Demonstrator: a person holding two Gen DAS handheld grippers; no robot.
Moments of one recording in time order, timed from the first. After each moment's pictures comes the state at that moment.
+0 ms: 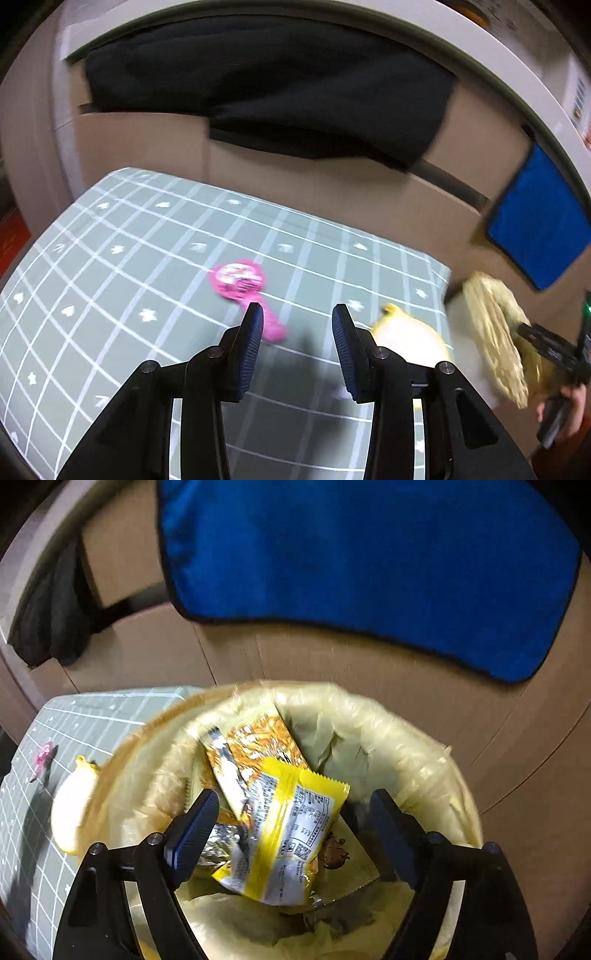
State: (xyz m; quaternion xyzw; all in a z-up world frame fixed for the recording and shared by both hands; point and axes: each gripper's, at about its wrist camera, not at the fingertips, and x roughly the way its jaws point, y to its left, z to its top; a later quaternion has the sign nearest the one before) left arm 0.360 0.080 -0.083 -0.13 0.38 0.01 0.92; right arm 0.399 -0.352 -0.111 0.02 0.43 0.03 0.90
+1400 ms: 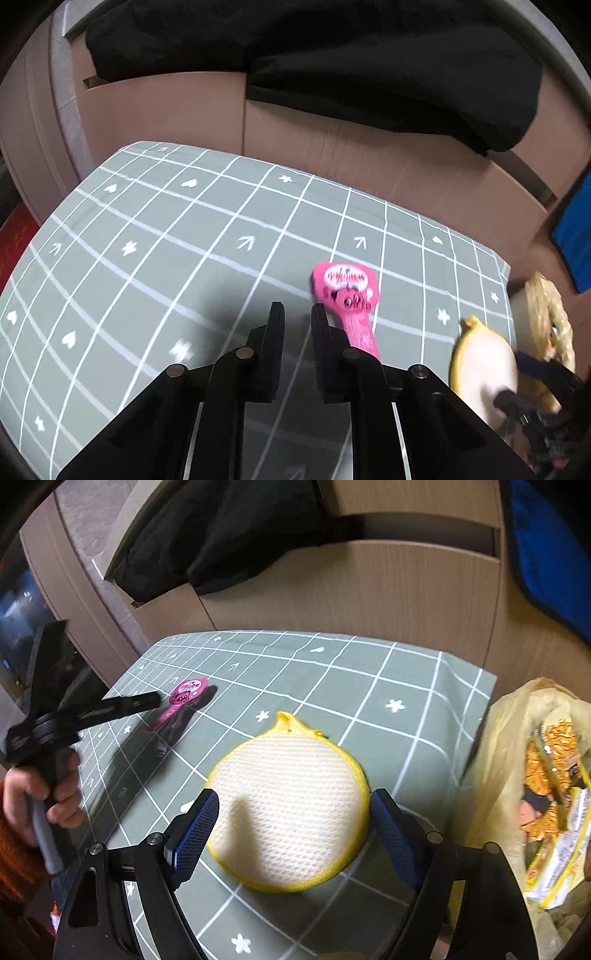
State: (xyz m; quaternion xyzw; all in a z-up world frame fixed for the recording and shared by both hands) left arm 0.407 0.123 -0.133 -0.11 0.44 0.02 0.89; right arm 0.404 -0.150 -0.150 0.02 0.46 0.25 0.85
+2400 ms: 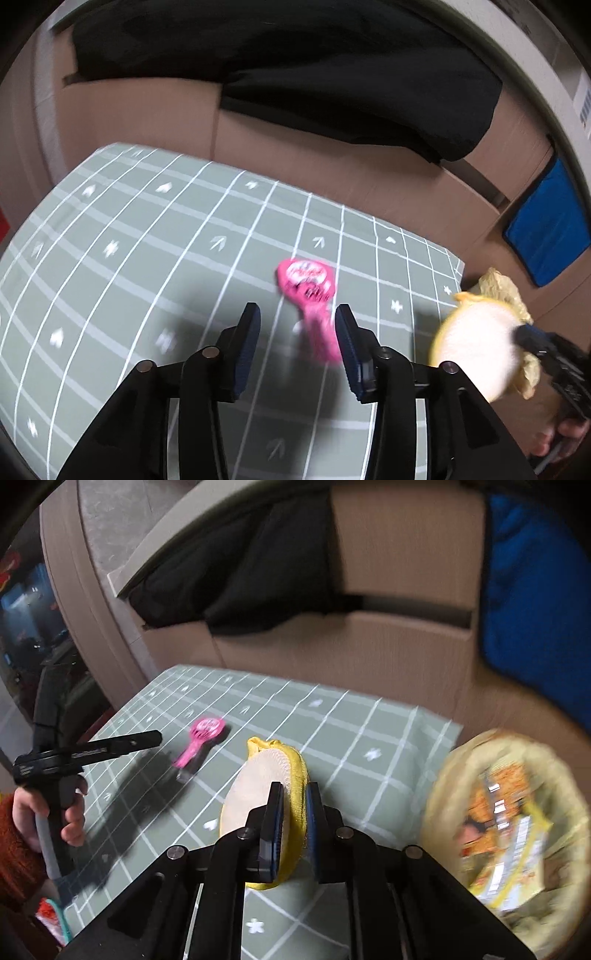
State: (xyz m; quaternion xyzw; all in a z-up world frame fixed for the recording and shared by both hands) left arm 0.410 0.116 -0.114 -0.13 0.43 -0.05 0.89; right arm 0.376 -0.168 -0.080 0.00 0.39 0.23 0.89
